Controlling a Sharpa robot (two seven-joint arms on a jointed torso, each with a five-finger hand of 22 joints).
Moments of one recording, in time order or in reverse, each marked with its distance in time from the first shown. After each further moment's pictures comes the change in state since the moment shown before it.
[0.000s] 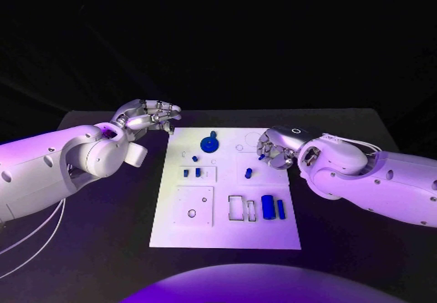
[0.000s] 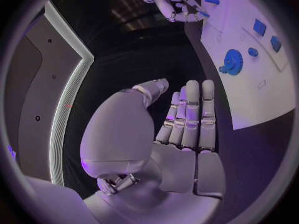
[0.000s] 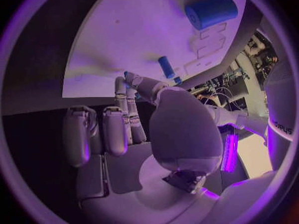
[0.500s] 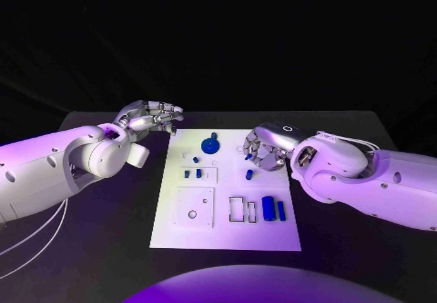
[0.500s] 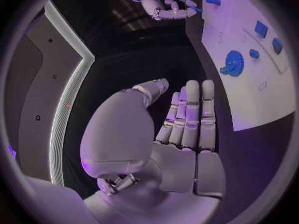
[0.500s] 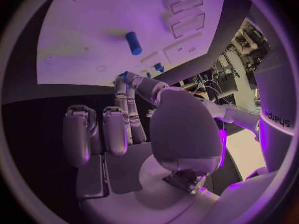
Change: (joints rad) left arm 0.000 0.008 0.000 -0.003 0.000 0.002 -0.001; left_hand 0.000 0.000 0.000 0.000 0.000 -0.007 0.000 0.004 0.000 -0.003 0.003 -0.004 -0.001 0.000 0.000 -0.004 0.000 0.000 0.000 0.000 -0.004 -0.001; right arm 0.034 0.003 0.005 0.119 0.002 -0.009 -0.001; right_hand -0.004 -0.004 0.003 0.003 0.000 -0.003 -0.001 0.000 -0.001 0.000 0.000 -0.004 0.000 0.000 0.000 0.000 0.001 0.000 0.000 0.000 0.000 0.000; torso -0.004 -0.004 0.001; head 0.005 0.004
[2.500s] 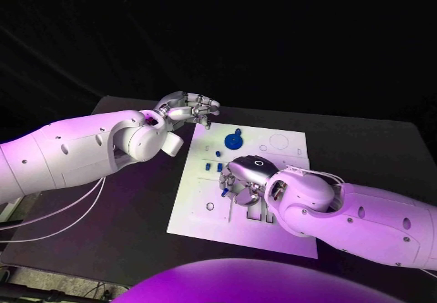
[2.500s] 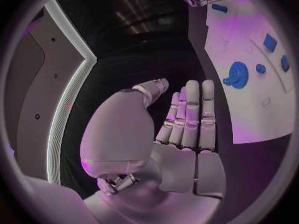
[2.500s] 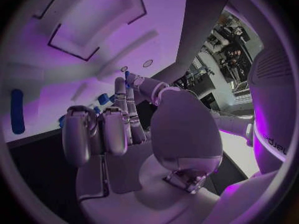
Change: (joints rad) left arm 0.000 0.037 0.000 0.001 0.000 0.012 -0.011; left_hand 0.000 0.000 -0.003 -0.003 0.000 -0.004 -0.004 0.004 0.000 -0.007 0.000 0.000 -0.001 0.000 0.000 0.000 -0.001 0.000 -0.003 0.003 0.000 -0.002; right arm -0.128 0.253 -0.022 -0.062 0.021 0.065 0.037; right_hand -0.013 -0.005 -0.007 0.013 0.032 -0.017 0.006 -0.013 0.005 -0.013 0.008 -0.017 0.006 0.000 0.000 0.000 -0.008 0.000 0.000 0.000 0.000 0.000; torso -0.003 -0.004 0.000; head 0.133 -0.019
